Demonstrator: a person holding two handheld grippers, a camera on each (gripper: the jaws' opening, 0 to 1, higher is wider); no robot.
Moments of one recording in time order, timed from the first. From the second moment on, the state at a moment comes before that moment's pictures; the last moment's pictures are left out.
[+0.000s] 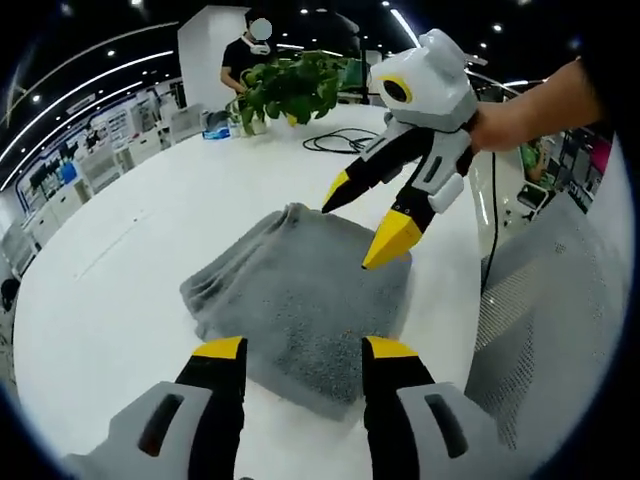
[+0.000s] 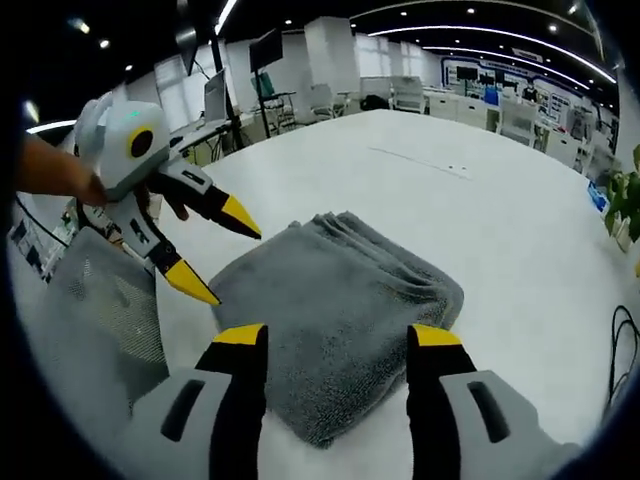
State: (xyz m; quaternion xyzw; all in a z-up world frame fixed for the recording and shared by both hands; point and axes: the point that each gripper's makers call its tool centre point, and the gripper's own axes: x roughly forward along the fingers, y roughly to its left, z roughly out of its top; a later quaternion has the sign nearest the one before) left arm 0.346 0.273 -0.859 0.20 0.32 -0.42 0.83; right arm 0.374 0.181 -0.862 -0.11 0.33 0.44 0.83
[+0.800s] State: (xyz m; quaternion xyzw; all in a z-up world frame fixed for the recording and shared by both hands) left arm 0.324 0.262 -0.881 0.24 0.33 -0.43 0.80; right arm 0.345 0.178 -0.883 -0.15 0.33 0.46 0.81
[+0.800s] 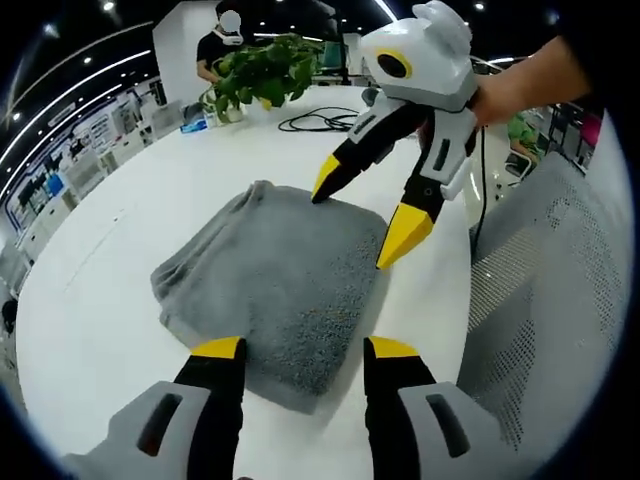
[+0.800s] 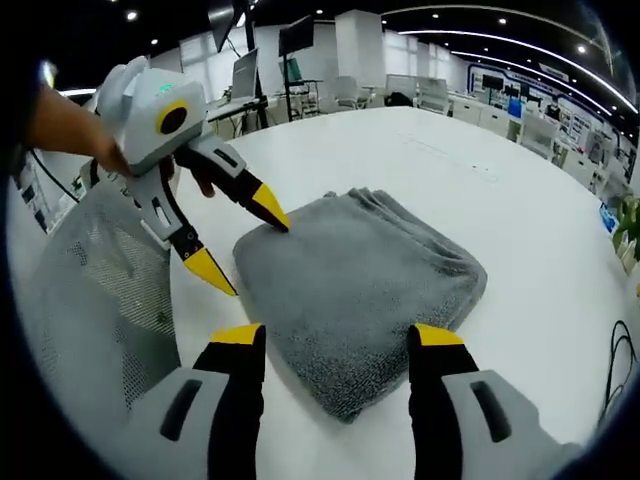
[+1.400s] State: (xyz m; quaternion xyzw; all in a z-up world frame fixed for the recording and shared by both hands) left arm 0.342 0.293 -0.897 0.28 0.34 -0.36 0.82; right arm 0.353 0.159 -0.897 -0.16 0.33 0.40 0.84
